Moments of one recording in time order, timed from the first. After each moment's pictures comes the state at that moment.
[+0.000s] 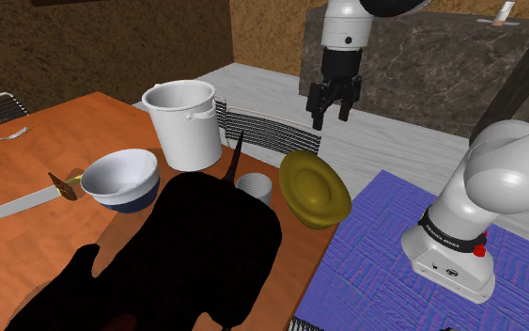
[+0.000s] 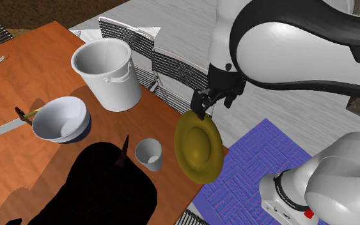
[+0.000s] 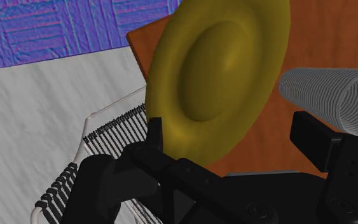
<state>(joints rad) 0.08 -0.65 0.20 -2.47 0.24 1.76 0.31</state>
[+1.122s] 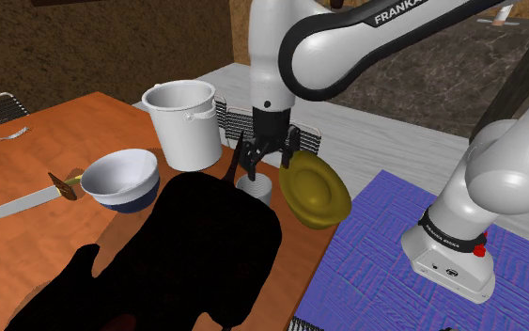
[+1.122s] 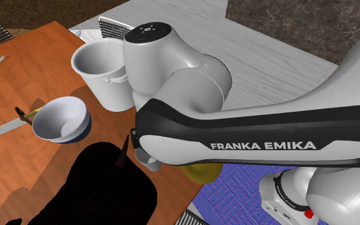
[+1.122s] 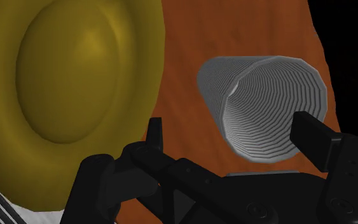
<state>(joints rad) 0.12 -0.26 0.50 -2.35 0.28 2.11 0.67</state>
